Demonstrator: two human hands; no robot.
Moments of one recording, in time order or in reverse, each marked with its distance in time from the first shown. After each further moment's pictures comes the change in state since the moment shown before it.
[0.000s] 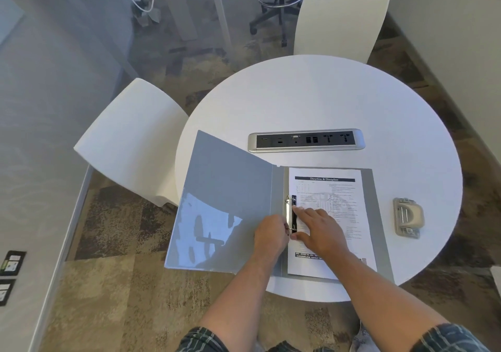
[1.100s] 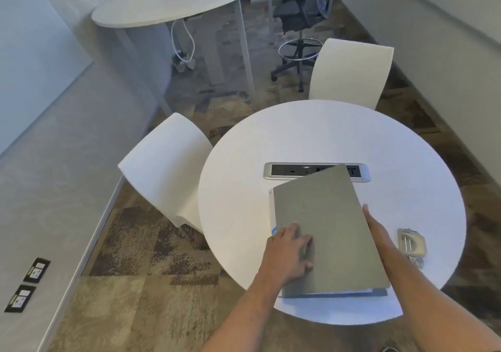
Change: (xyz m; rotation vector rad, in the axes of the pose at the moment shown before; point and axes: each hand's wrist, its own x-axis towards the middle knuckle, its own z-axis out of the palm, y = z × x) left_hand -0.056 0.012 -0.029 0.267 0.065 0.341; right_hand -0.021 0.055 -0.099 1.307 0.070 0.618
